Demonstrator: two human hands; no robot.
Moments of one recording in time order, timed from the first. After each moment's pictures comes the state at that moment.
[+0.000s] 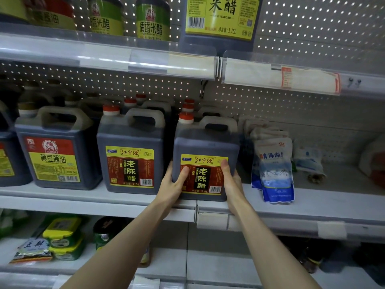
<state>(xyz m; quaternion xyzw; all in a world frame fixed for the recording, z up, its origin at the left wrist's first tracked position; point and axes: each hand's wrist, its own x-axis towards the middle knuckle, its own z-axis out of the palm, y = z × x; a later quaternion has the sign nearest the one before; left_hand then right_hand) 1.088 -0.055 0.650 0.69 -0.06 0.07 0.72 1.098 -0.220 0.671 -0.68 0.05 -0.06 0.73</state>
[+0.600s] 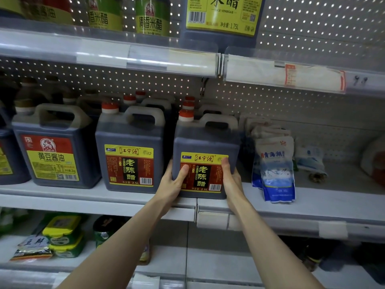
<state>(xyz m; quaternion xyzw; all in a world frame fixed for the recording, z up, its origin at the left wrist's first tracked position) 1.095 -0.055 0.651 0.68 -0.05 0.06 0.73 1.107 -0.221 0.669 -0.69 0.07 -0.06 0.71</state>
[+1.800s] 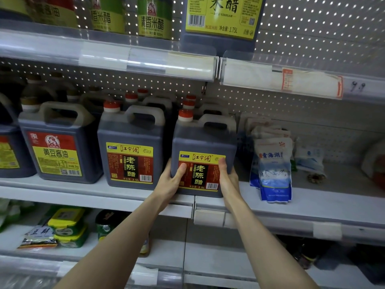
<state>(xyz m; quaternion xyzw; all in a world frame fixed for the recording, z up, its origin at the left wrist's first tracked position) 1.090 -0.054 0.654 0.68 -0.05 0.05 0.73 1.103 -0.220 0.672 -0.70 0.06 -0.06 0.71</state>
